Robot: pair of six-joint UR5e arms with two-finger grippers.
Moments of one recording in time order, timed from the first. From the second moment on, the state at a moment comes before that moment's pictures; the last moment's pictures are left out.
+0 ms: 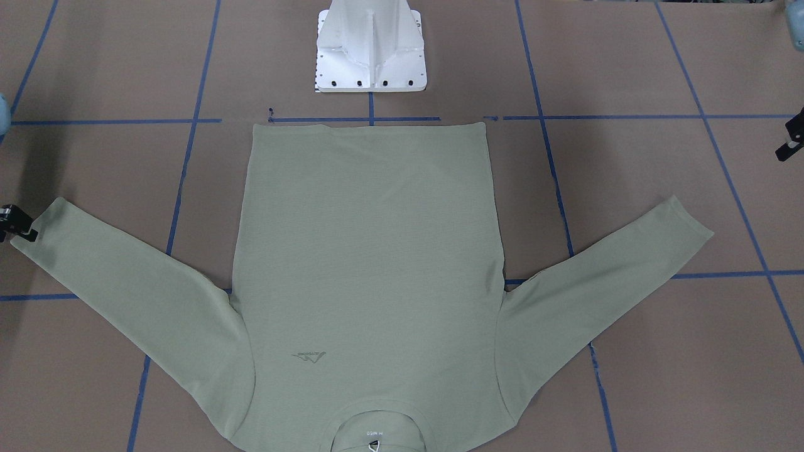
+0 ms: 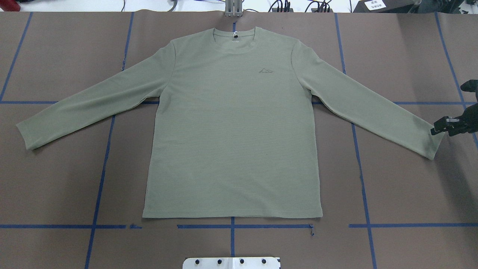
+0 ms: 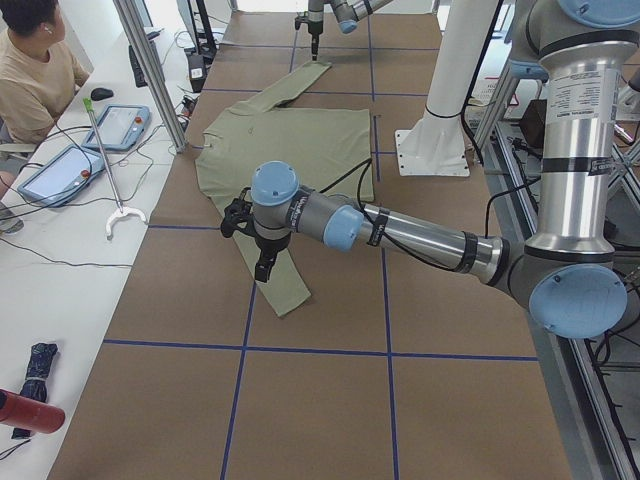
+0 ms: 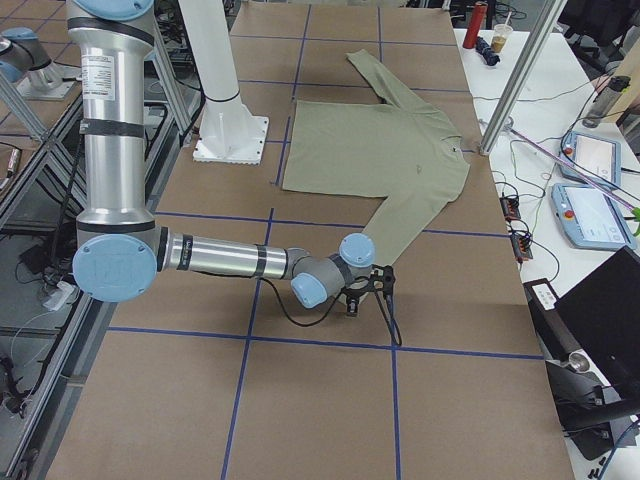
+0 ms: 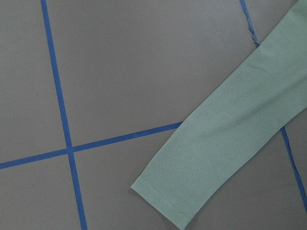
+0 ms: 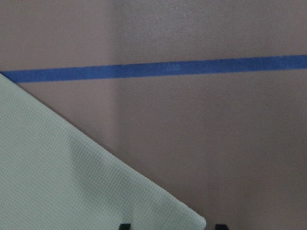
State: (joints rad) left arm -1.45 -1.55 -1.85 -1.71 -2.42 -0.14; right arm 1.12 -1.60 1.40 -0.88 2.28 0.70
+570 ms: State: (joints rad) left arm -1.46 -1.55 -1.85 -1.71 -2.40 -0.14; right arm 1.12 -1.59 1.38 -0.88 2.28 0.70
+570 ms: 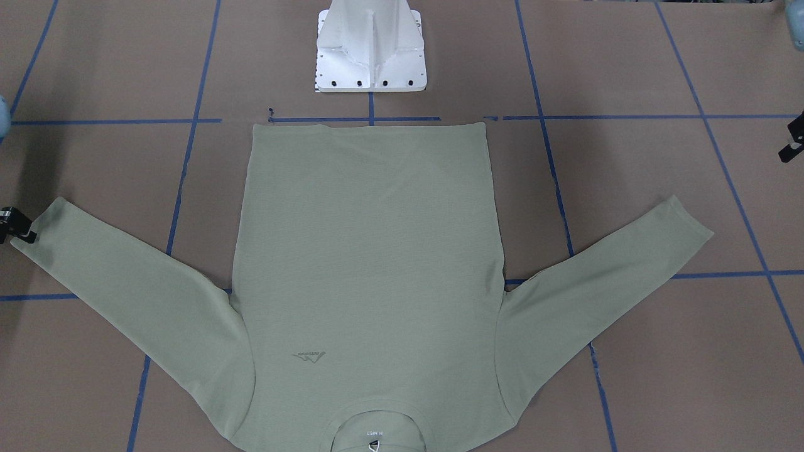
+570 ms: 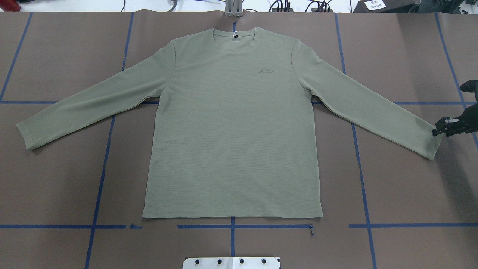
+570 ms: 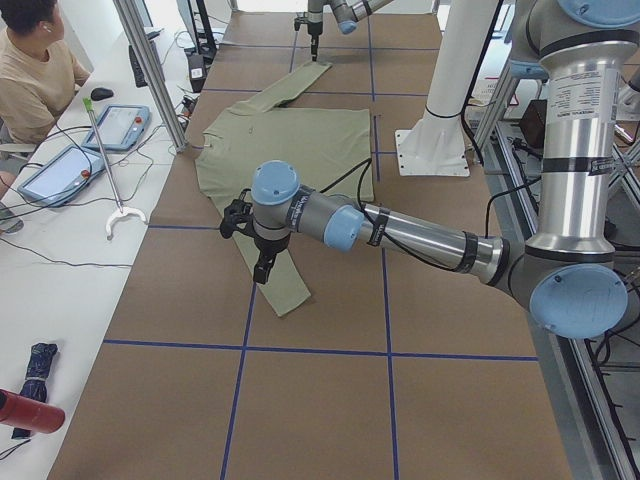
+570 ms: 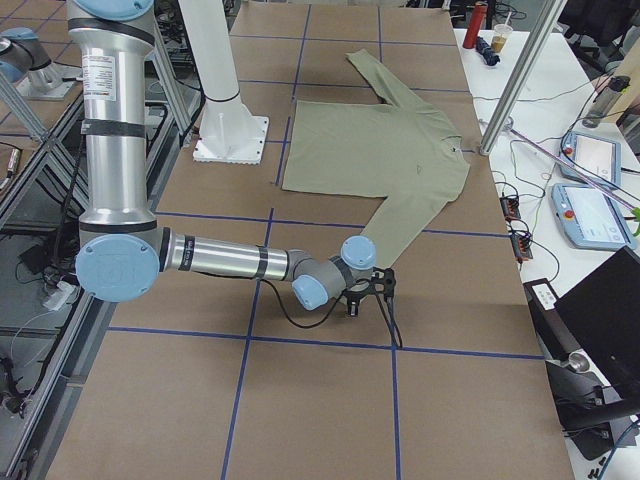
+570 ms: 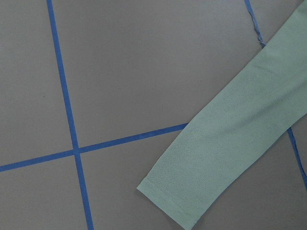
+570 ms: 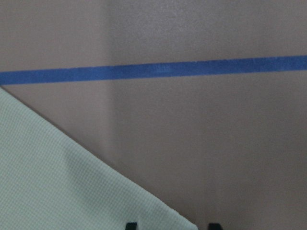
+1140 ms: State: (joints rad) left arm -1.46 -1.54 -1.85 -1.71 -2.39 -0.14; right arm 1.16 -1.57 1.39 -0.88 2.38 0.71
